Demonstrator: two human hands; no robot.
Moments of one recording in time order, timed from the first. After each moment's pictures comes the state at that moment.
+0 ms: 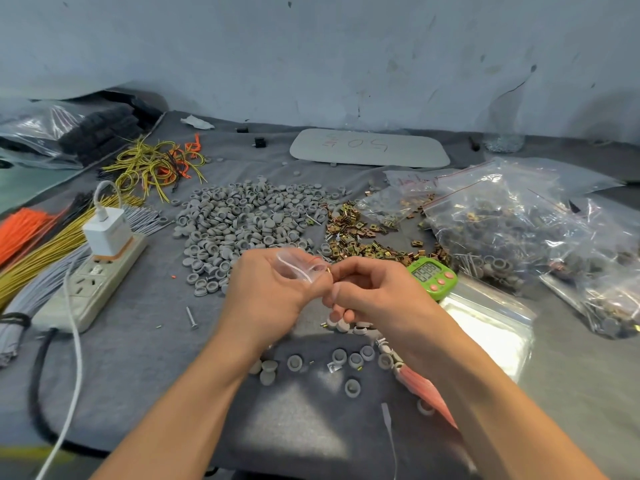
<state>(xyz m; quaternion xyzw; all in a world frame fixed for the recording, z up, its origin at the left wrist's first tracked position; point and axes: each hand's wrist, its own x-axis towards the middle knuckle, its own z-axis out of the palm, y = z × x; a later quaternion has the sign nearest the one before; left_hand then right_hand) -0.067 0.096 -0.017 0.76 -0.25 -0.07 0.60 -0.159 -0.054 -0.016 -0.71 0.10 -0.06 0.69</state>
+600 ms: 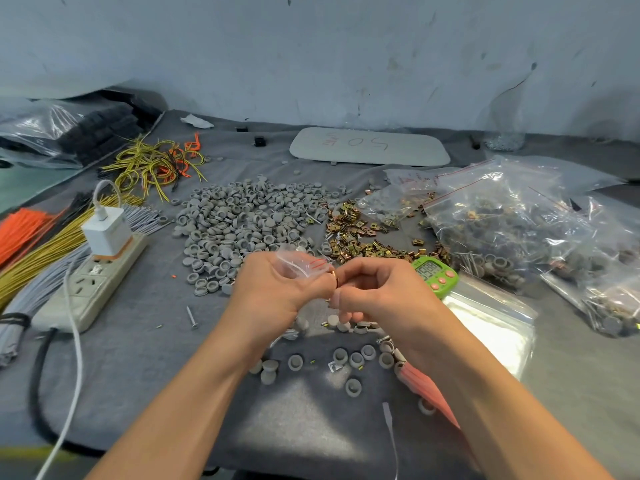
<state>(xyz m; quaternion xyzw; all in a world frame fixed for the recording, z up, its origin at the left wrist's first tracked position) -0.067 0.096 -0.019 0.70 -0.26 -0.16 0.65 -0.159 -0.057 -0.017 -0.72 0.13 -0.07 0.68</state>
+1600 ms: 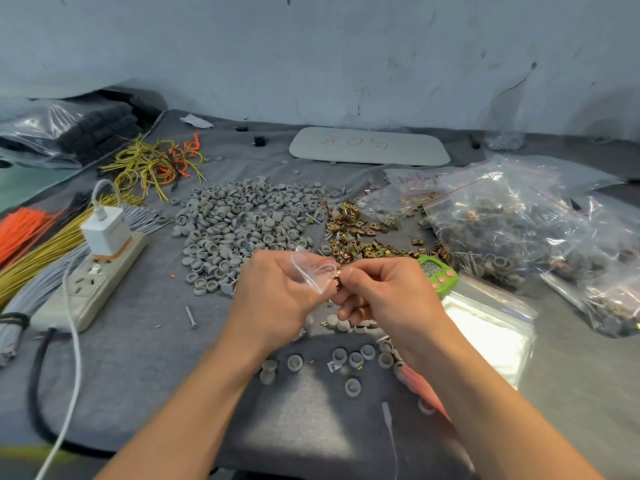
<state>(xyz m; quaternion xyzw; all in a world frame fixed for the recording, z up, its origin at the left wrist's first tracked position) -0.069 0.095 -0.022 0.76 -0.33 -0.04 0.56 -0.156 -0.052 -0.019 -0.68 0.15 -0.13 0.70</state>
